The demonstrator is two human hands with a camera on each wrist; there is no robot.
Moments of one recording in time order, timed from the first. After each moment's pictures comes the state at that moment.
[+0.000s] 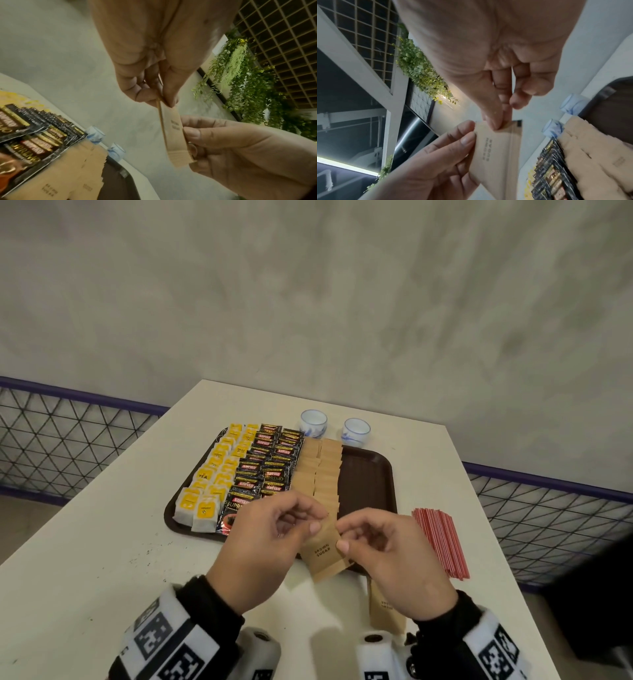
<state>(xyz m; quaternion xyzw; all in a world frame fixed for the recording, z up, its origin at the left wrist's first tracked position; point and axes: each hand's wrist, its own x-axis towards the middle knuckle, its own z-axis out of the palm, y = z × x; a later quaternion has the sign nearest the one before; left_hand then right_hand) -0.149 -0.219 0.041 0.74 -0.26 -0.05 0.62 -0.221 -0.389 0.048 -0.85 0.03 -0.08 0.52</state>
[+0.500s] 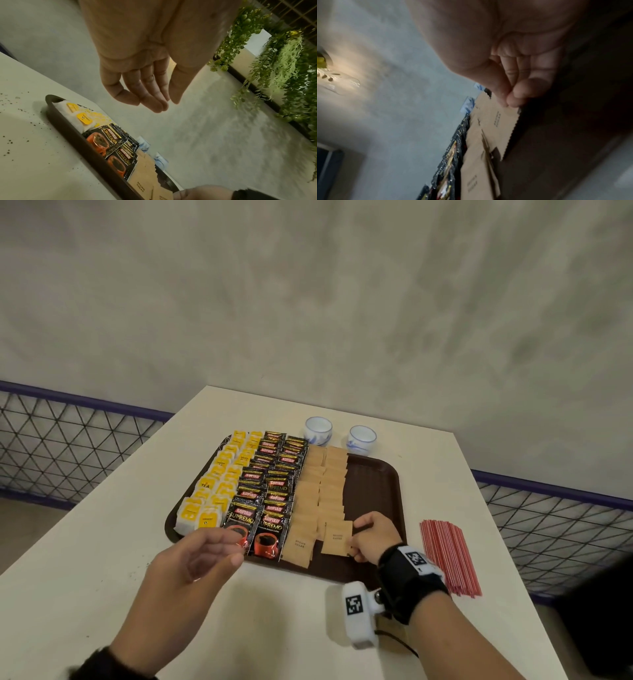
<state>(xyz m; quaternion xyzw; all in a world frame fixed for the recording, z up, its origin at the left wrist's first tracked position) -0.143 -0.149 0.002 0.76 -0.11 -0.02 0.64 -0.120 -0.430 -0.043 -0.77 0.36 0.04 0.52</state>
